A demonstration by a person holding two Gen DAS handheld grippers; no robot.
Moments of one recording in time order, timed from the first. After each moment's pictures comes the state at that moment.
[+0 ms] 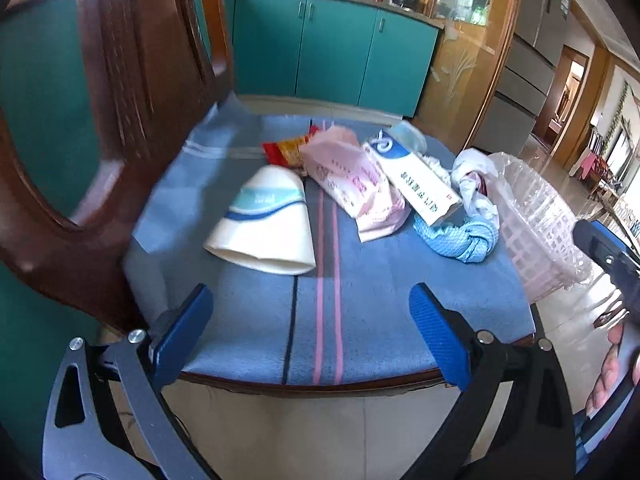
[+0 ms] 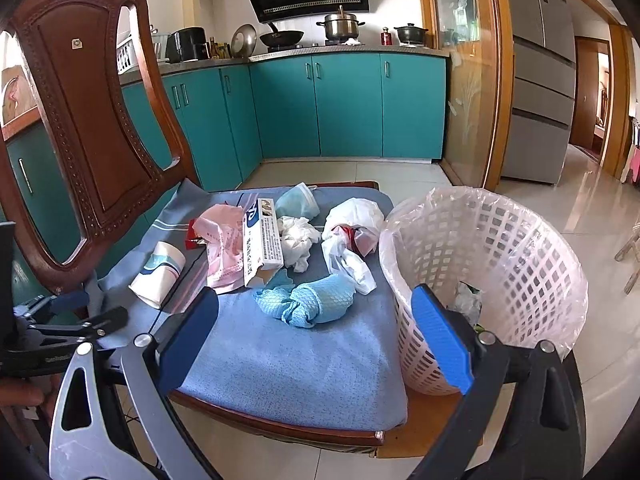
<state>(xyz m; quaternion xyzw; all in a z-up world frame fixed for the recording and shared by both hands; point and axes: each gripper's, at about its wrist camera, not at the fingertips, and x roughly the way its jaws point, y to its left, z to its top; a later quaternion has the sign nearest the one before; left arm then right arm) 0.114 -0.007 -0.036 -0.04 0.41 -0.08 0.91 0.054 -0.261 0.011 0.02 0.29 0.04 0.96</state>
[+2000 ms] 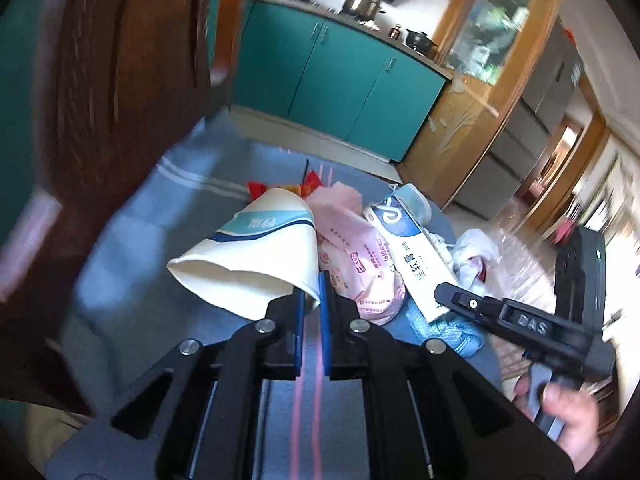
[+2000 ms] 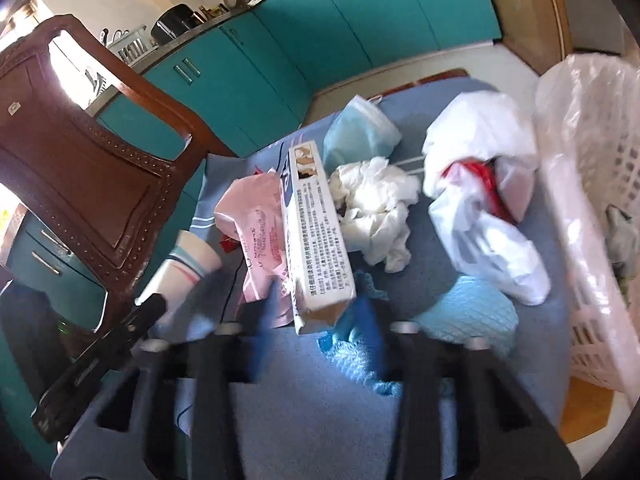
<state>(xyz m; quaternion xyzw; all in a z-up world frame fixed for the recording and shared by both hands) 0.173 0.004 -0.034 -0.13 0.35 -0.10 0.92 0.193 -0.249 -0.062 0.21 0.43 0.18 0.86</state>
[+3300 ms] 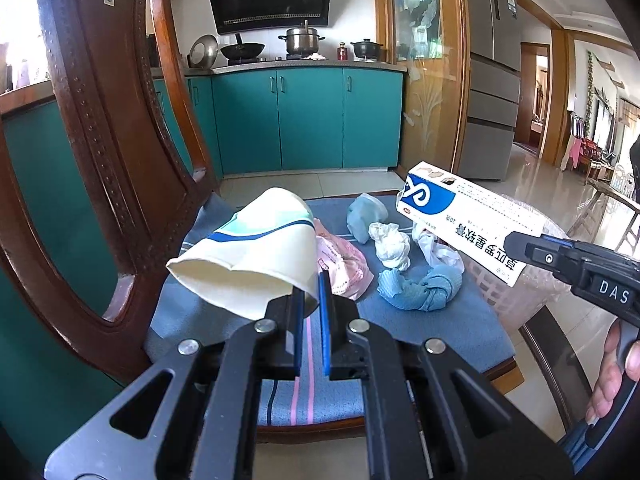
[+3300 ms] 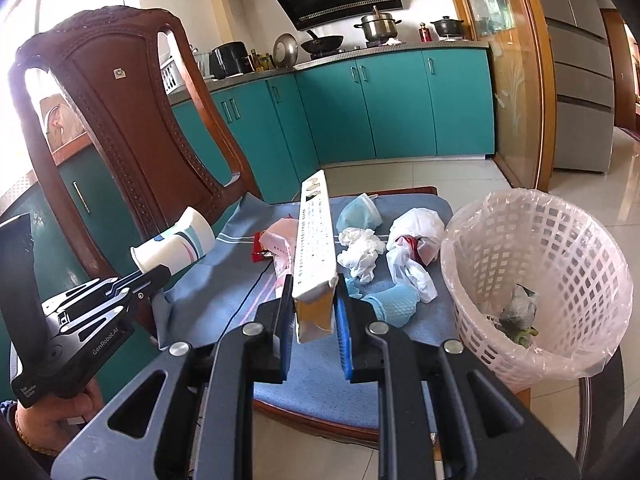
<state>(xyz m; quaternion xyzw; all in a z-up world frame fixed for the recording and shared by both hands) 0.077 -0.045 0.033 0.04 0.27 -0.09 0.96 0.050 -0.264 0.031 0.08 0.28 0.15 0.94</state>
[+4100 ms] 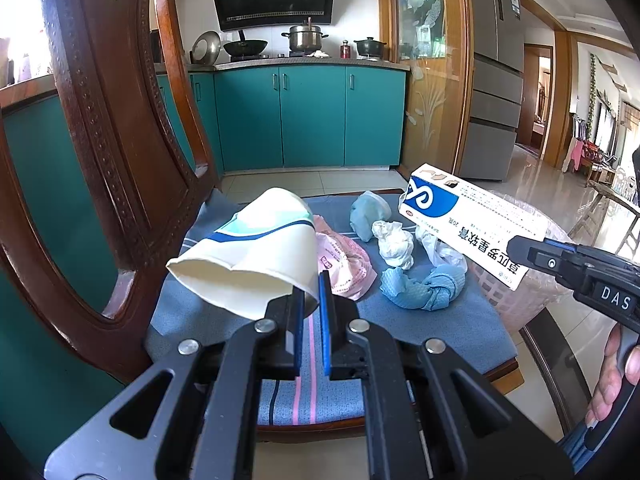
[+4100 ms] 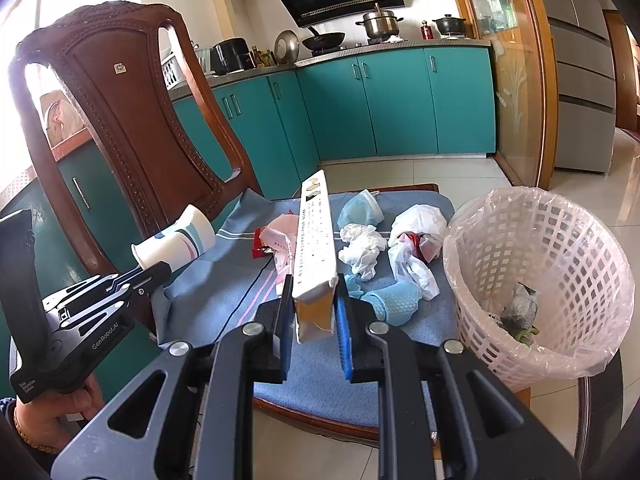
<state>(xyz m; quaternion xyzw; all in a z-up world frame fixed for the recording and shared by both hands) 0.079 -0.043 0.030 0.03 0.27 -0.09 0.96 0.050 -0.259 0.028 0.07 0.29 0.15 0.94</state>
